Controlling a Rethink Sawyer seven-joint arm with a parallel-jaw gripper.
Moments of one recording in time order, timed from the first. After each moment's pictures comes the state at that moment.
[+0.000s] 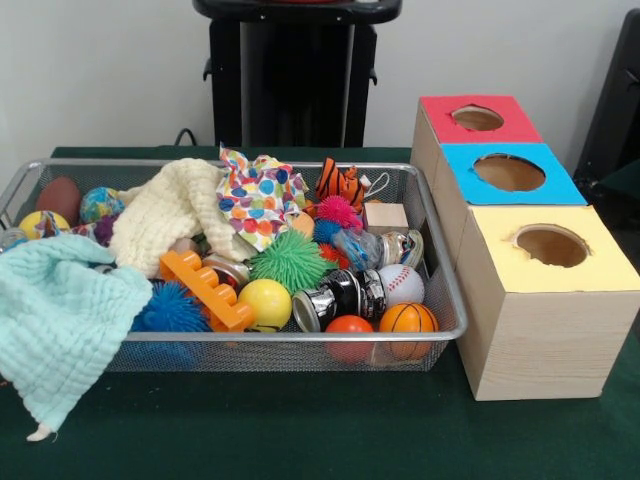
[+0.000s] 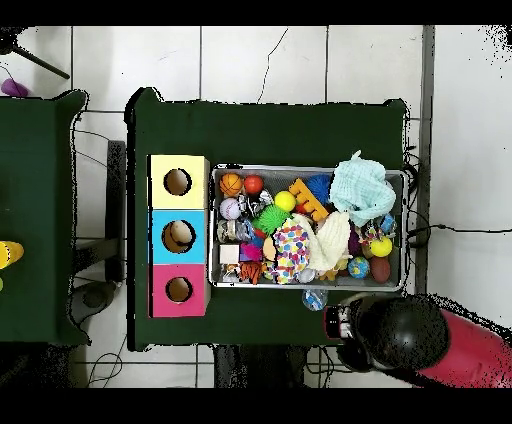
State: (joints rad) arm -0.69 -1.19 0.08 1.96 -0.25 1.04 1.23
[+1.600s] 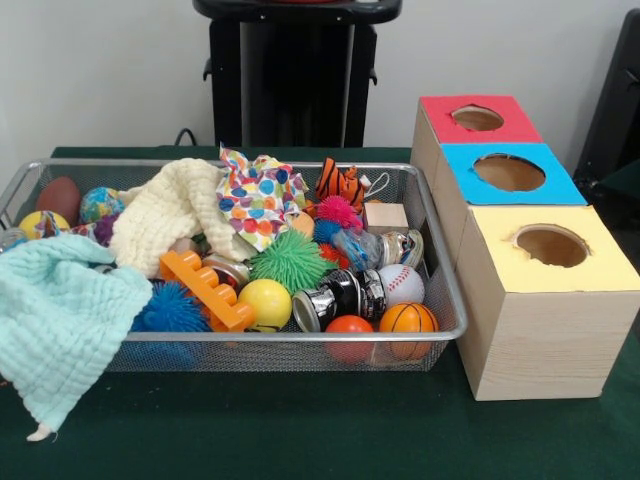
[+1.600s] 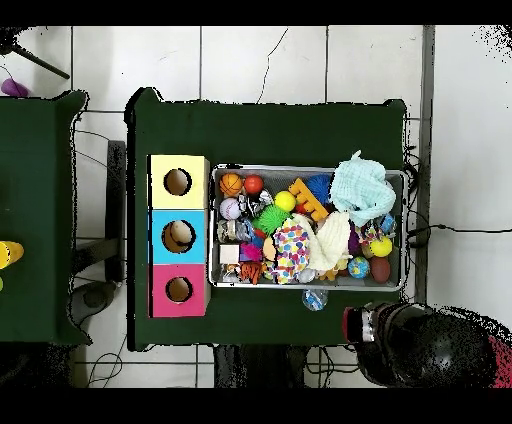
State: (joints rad) arm -0.76 -1.28 0.13 1.96 -0.21 1.04 1.23
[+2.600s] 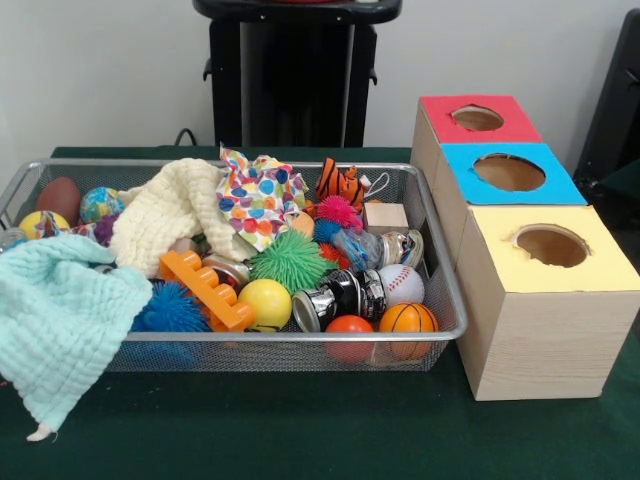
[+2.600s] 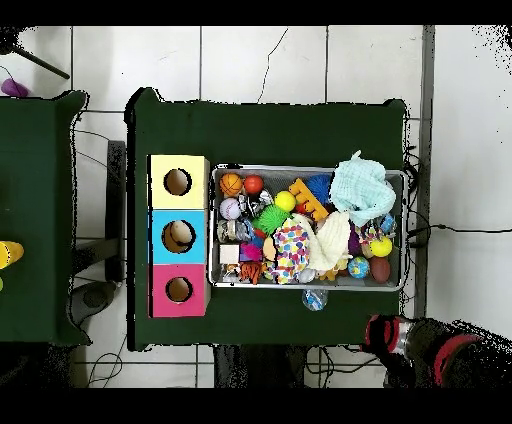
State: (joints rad) arm -0.90 -1.40 0.16 2.03 0.04 1.04 1.21
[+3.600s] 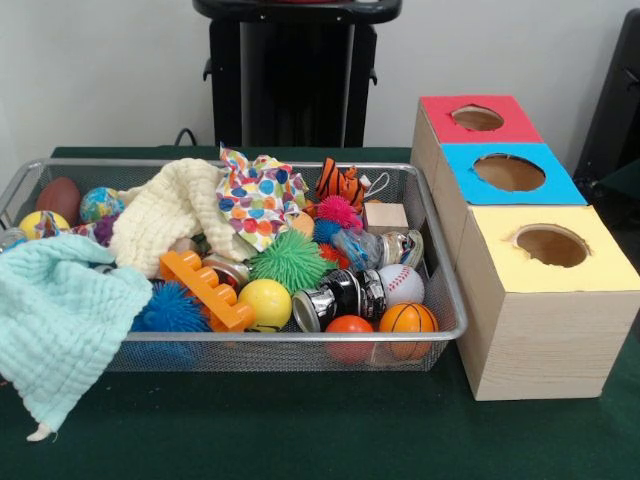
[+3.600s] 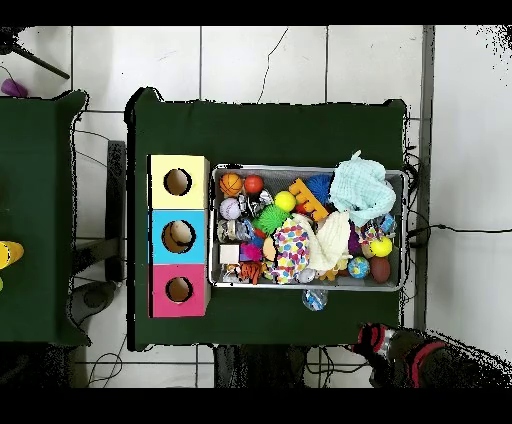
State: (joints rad) arm -1.06 -1.23 0.20 2.25 0.04 0.72 1.21
